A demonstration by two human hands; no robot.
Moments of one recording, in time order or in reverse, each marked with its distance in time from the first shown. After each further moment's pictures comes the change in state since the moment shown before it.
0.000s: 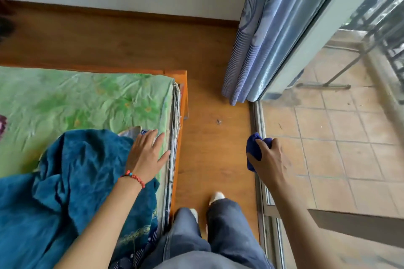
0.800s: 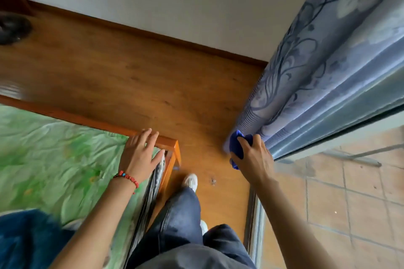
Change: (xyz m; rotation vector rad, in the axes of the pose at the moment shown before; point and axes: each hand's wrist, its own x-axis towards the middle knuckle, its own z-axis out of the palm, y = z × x) left_hand 0.392 -0.025 -0.033 -0.077 0.060 -0.244; right_hand 0.451 -0.070 -0.050 -0.032 -0.061 -0.384
